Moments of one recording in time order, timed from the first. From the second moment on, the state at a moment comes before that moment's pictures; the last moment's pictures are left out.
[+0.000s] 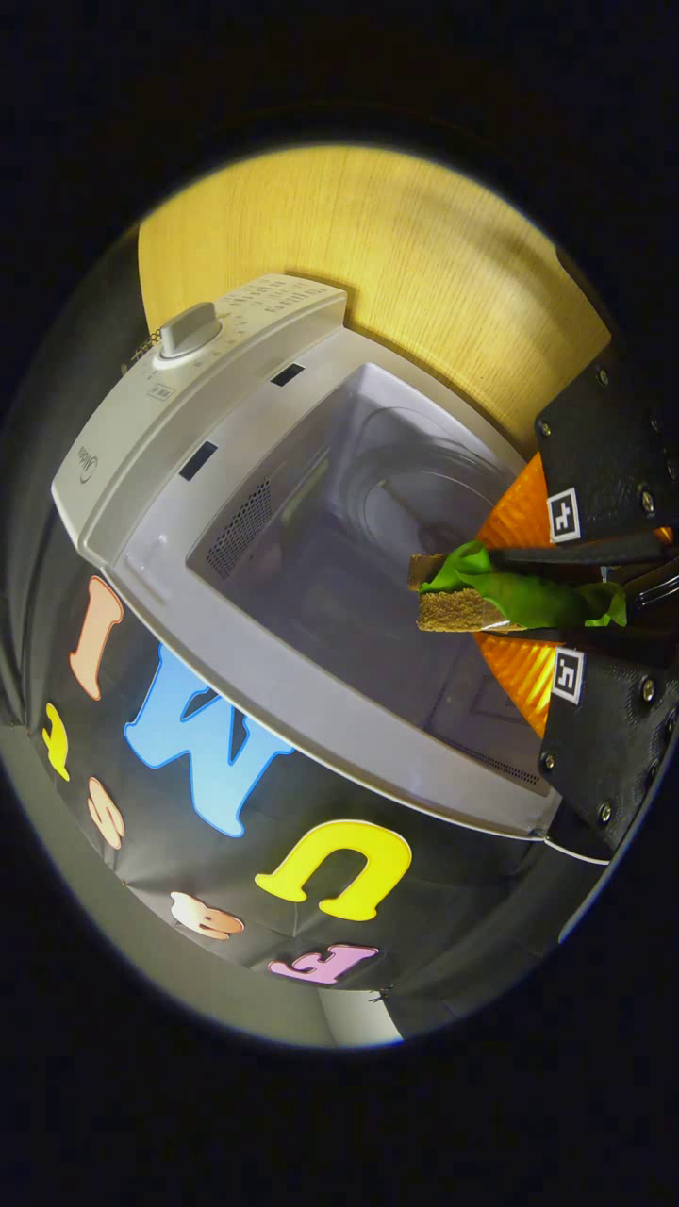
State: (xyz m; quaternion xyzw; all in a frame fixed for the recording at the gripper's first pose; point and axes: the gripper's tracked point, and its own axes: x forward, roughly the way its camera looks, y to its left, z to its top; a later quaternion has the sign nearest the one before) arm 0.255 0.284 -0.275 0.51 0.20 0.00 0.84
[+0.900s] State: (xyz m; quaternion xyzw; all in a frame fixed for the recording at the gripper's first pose) arm 0.282 0.277 -0.309 0.52 0.21 -0.05 0.82
